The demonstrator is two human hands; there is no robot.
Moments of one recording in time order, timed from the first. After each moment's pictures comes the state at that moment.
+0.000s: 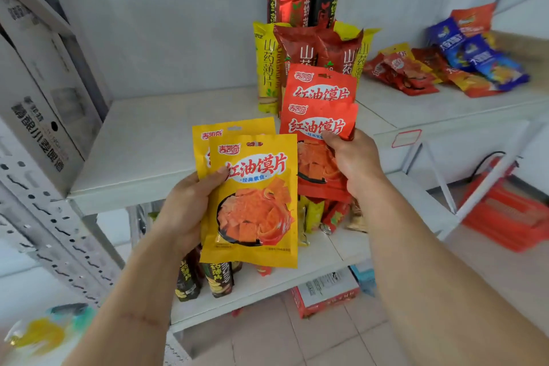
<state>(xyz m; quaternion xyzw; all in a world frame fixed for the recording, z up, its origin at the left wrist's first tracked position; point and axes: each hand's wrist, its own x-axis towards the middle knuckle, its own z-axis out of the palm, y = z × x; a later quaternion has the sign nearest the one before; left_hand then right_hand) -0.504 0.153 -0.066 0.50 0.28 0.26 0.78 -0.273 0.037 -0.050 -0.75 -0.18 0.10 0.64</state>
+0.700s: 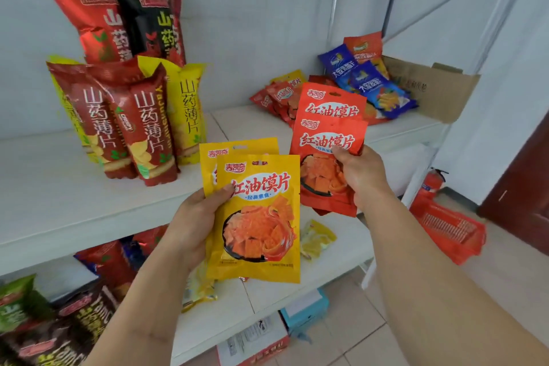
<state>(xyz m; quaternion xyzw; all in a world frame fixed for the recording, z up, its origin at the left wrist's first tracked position) -0.184 -0.014 -0.063 0.52 0.26 0.20 0.79 0.031 -0.168 -0.041 -0.74 -0.10 0.05 0.67</state>
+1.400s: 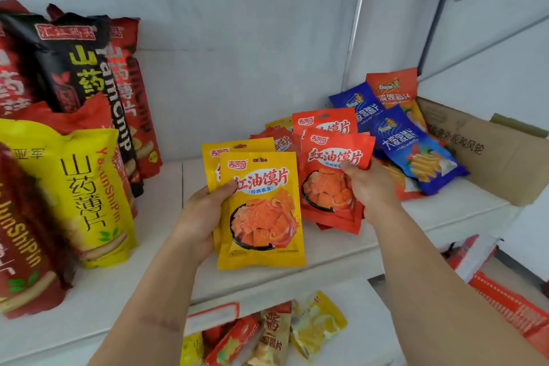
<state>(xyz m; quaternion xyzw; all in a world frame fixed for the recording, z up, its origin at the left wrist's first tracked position) 0.075 0.064 -0.036 0.50 0.30 0.28 0.76 0.300 -0.084 -0.024 -0.78 -0.16 0.04 0.60</state>
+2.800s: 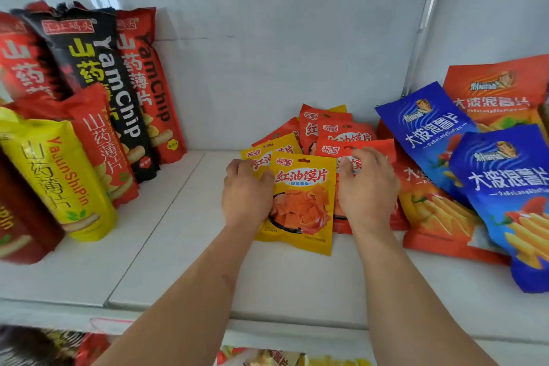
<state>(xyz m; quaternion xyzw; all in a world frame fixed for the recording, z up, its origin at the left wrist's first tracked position) 0.248 0.069 -0.057 0.69 0.56 0.38 0.23 0.408 -0.009 -0.056 -0.78 -0.37 -0.19 0.47</state>
